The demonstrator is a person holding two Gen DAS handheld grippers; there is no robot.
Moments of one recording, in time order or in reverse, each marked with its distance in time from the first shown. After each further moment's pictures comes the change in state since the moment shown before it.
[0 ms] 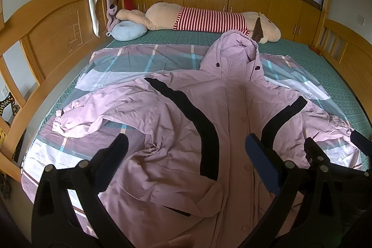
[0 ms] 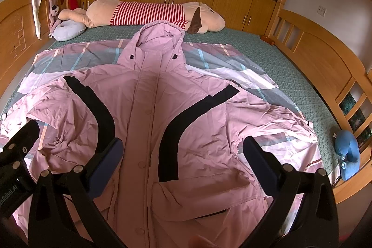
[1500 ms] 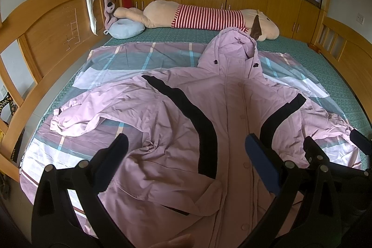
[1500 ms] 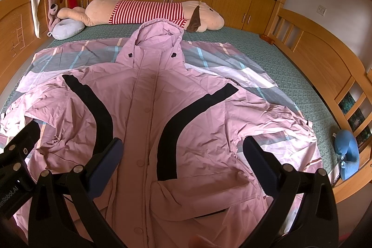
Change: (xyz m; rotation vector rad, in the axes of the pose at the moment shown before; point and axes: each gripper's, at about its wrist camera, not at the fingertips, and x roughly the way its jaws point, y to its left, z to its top) left arm 0.001 -0.001 -0.004 0.000 0.006 -0.004; right arm 0.004 0.002 -0.004 0.001 0.002 -0.005
